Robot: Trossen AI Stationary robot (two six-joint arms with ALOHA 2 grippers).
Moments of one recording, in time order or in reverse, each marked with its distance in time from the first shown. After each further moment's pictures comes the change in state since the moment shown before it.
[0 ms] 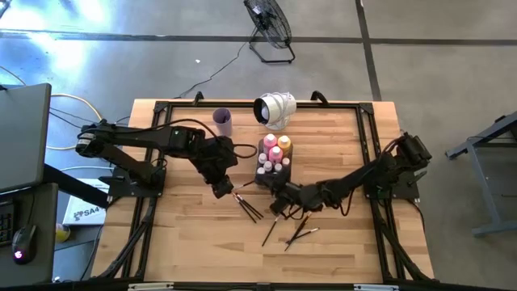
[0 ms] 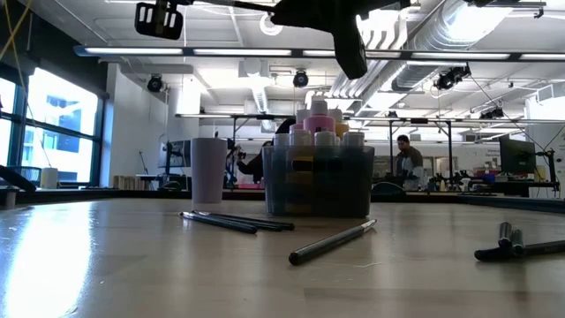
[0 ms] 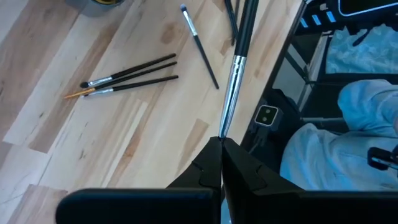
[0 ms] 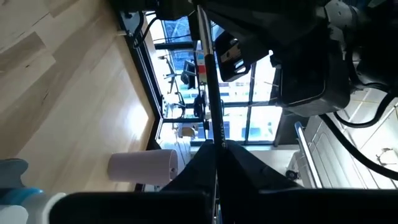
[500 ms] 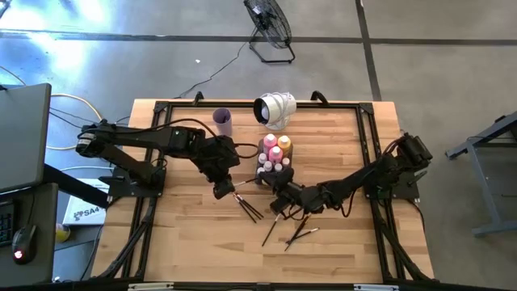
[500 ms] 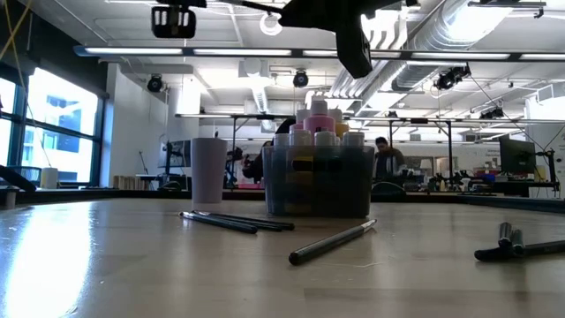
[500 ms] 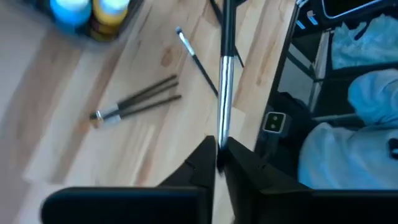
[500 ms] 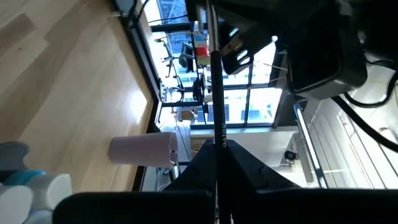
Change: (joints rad) left arm 0.000 0.002 0.000 0.052 -0.046 0.118; right arm 0.013 -0.002 0.001 -0.013 0.095 0.032
